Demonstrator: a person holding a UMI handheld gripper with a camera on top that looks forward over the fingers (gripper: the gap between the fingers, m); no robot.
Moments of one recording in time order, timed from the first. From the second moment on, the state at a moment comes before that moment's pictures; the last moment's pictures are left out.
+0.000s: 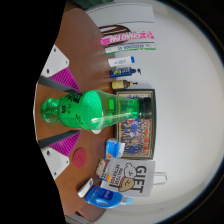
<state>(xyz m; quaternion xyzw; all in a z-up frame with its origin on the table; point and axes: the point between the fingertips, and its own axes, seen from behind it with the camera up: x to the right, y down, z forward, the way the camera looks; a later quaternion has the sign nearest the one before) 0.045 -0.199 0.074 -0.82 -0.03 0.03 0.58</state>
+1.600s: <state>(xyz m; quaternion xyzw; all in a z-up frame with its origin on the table) -0.084 -0.077 0.201 -0.42 0.52 0.69 0.27</state>
